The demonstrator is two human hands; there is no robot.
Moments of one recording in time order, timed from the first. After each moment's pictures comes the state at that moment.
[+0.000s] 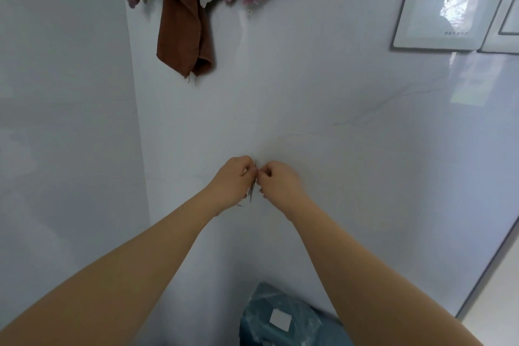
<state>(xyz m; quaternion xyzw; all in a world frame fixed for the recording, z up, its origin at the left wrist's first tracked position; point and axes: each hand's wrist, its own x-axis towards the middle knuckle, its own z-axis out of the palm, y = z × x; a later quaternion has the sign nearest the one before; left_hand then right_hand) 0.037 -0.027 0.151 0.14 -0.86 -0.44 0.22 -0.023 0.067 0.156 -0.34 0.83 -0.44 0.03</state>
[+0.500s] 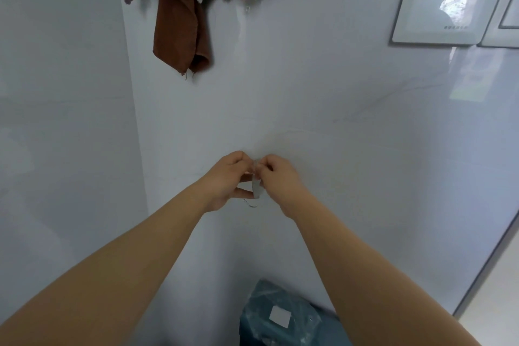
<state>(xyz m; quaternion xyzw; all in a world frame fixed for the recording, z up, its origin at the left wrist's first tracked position) 0.040 -0.032 0.155 0.11 -0.72 -0.66 0.16 -0.023 0.070 0.155 -0.33 0.77 -0.54 0.08</state>
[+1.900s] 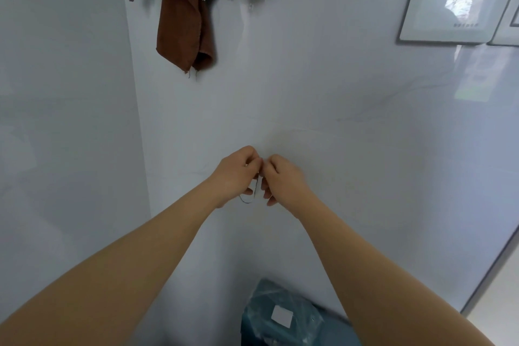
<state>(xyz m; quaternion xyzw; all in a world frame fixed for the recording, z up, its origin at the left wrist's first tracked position) 0.038 -0.025 0.158 0.14 -0.82 -0.51 0.22 -0.019 0.076 0.158 -0.35 0.79 -0.49 0.07</state>
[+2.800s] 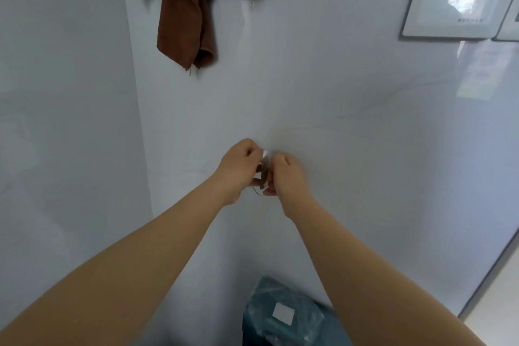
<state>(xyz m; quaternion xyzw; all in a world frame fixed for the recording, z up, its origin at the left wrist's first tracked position) 0.032 -0.016 0.163 0.15 -0.73 -0.61 0.26 -0.017 0.068 0.152 -0.24 0.69 -0.67 0.11</state>
